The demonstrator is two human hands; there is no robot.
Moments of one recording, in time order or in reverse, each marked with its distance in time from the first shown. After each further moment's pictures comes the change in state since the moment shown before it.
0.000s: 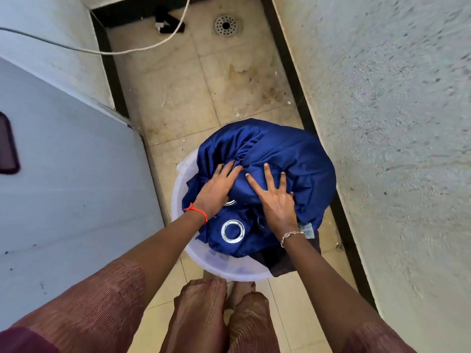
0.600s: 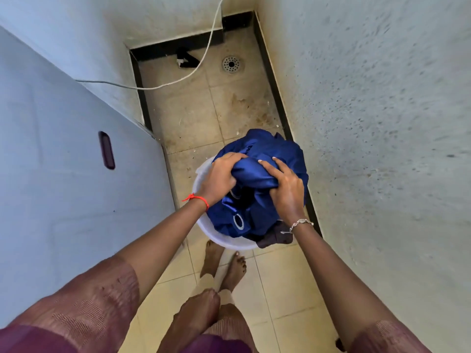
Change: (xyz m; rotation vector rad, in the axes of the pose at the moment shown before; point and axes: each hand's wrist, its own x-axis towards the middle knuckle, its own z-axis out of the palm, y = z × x) left_hand -0.105 0.098 -0.177 -0.474 0.355 0.027; right_hand -0.089 -0.017 -0.199 0.476 0.371 0.082
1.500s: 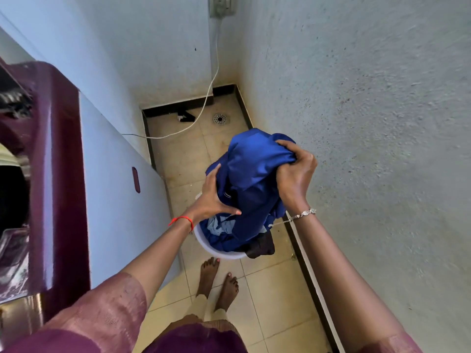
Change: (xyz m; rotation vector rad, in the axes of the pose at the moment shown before) left_hand -0.087 0.085 -0.081 -0.313 -0.144 -0.070; right_hand -0.045 -0.146 -0.210 0.674 0.531 0.174
